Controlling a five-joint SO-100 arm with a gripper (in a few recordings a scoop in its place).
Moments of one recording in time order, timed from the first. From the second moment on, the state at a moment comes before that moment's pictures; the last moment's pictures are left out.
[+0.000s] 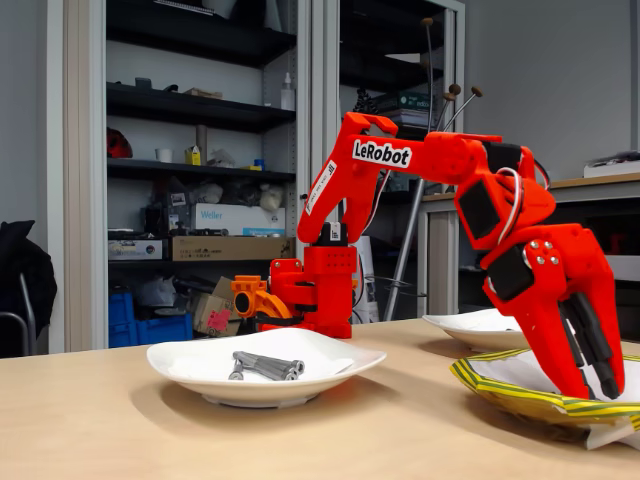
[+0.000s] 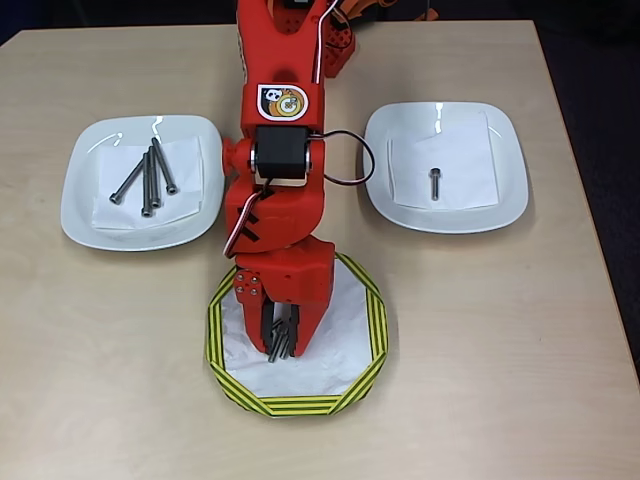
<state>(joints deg) -0.4 54.3 67.6 46.3 93.5</state>
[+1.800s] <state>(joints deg) -5.1 63.8 83.0 43.7 79.2</state>
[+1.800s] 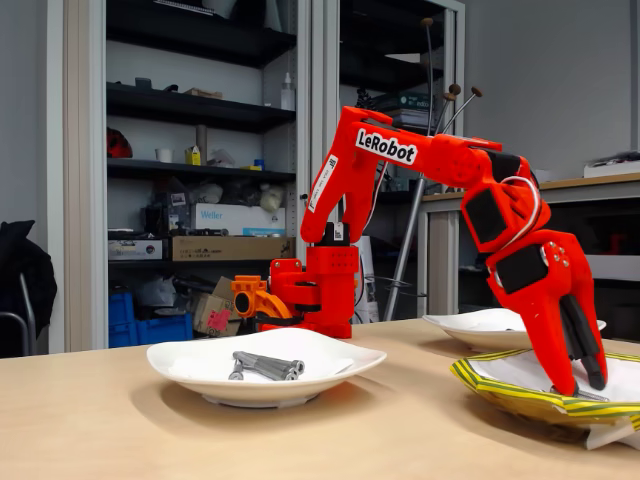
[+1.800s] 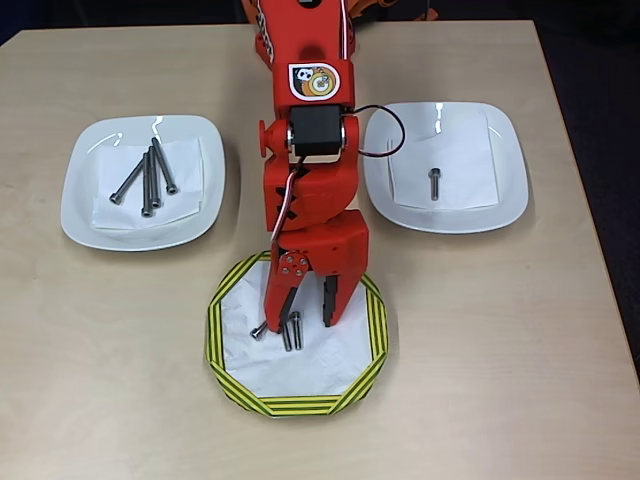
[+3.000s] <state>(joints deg) -2.7 63.0 83.0 42.0 87.6</state>
